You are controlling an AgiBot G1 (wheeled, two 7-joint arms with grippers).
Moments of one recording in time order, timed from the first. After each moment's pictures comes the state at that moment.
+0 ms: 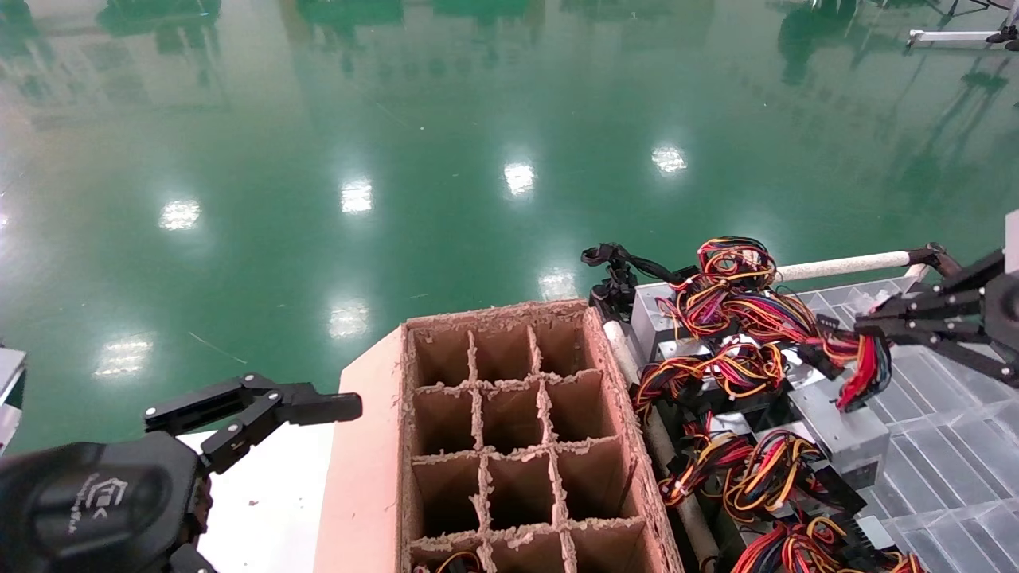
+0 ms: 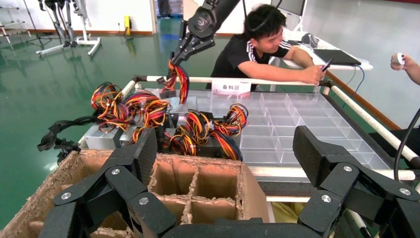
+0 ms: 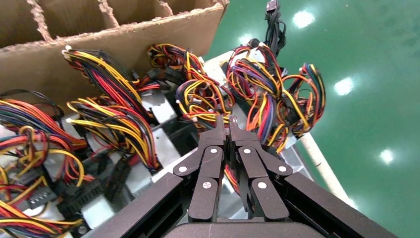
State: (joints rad) left arm -1.10 0.58 0.37 -1.26 0.66 1.46 -0.14; right arm 2.18 -0.68 -1.21 0.15 -1.18 -1.60 -0.43
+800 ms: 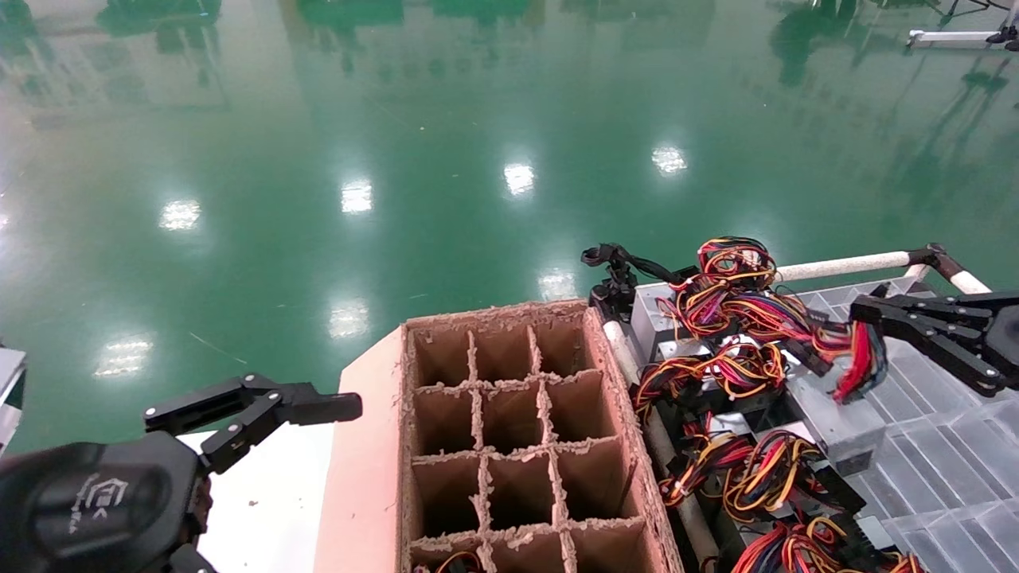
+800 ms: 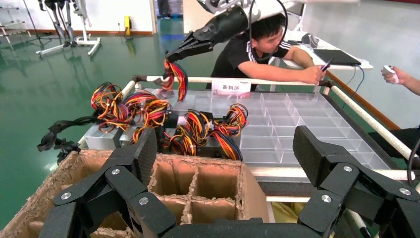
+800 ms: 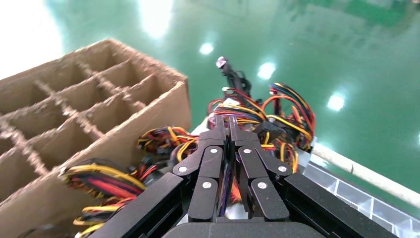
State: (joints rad) left arm -1.10 0.58 0.37 -1.26 0.66 1.46 -0.14; right arm 1.74 -0.56 -1.01 0.11 -0.64 -1.55 -0.31
